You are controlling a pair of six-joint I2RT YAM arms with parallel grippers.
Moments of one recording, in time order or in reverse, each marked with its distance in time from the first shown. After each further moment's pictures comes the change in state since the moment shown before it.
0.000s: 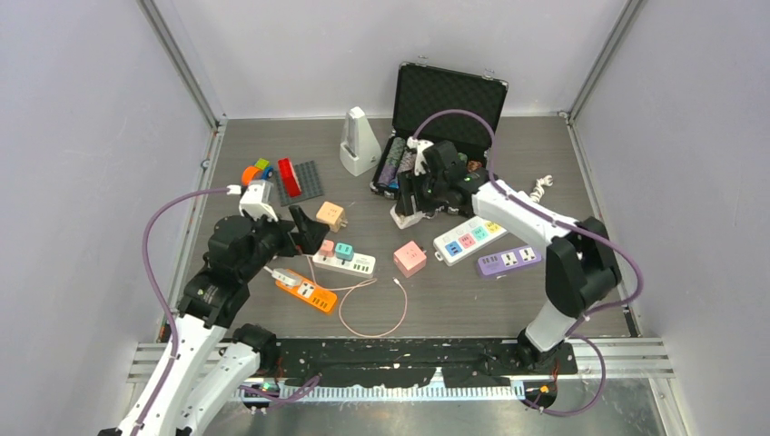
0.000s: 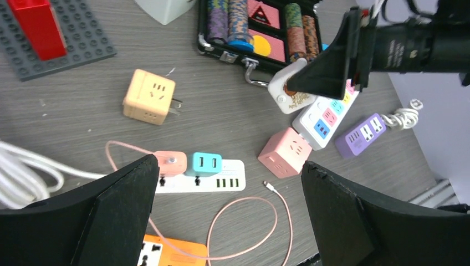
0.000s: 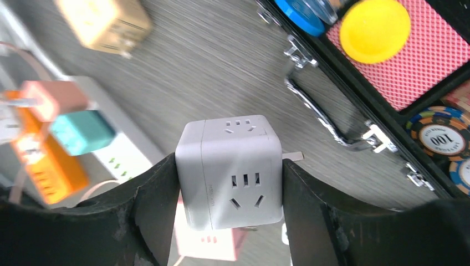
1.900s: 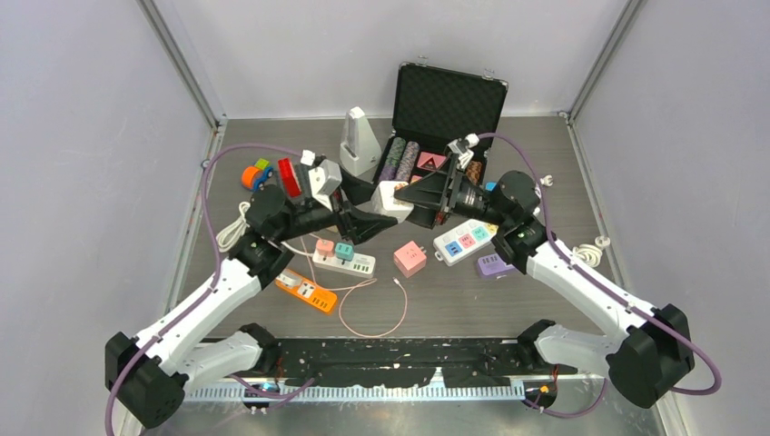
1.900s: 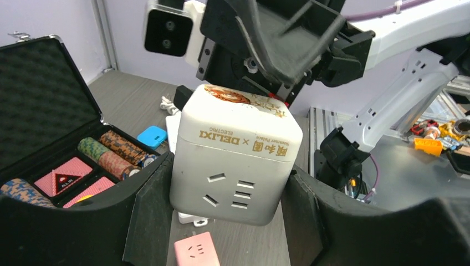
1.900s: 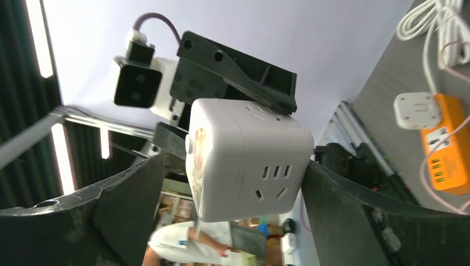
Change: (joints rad) left arm -0.246 0.391 0.043 0.893 0.606 0.201; right arm -0.019 -0.574 -0.453 0.924 -0.600 1.292
